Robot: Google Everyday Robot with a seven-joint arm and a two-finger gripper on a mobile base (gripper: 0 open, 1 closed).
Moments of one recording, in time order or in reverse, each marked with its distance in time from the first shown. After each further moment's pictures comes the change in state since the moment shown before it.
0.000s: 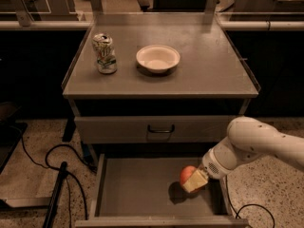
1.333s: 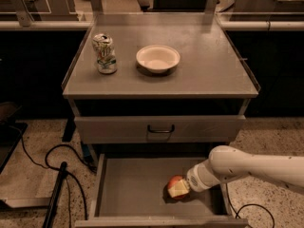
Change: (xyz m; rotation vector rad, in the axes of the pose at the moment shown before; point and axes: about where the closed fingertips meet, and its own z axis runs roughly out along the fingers) arm 0.002 -0.024 0.117 0.021 -0.095 0.210
